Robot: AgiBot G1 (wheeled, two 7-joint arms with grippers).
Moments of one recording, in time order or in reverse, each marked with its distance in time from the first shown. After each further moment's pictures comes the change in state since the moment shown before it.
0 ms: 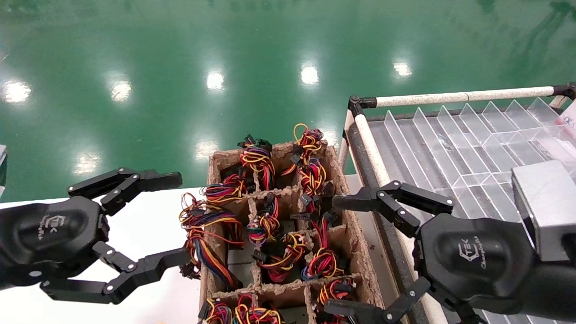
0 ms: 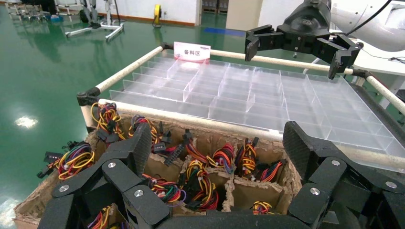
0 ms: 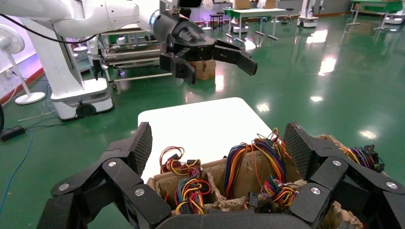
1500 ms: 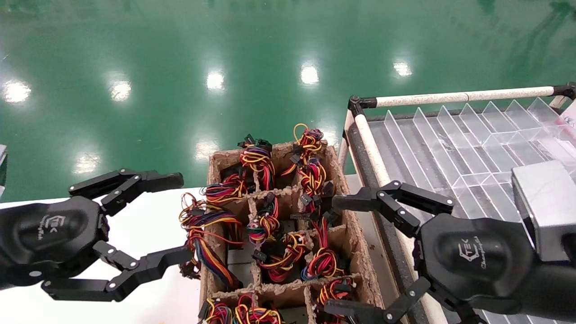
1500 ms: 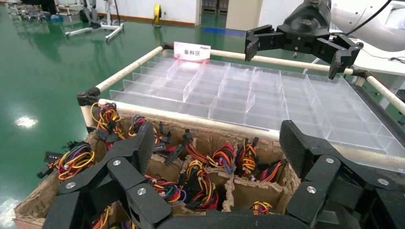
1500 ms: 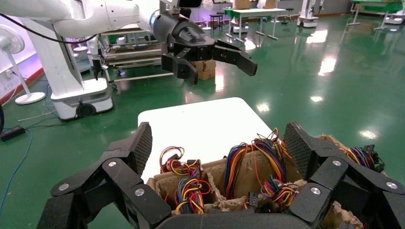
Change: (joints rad) left arm 0.000 0.000 0.000 0.000 0.000 0.000 0.000; right arm 0.000 0.000 0.000 0.000 0.000 0.000 0.000
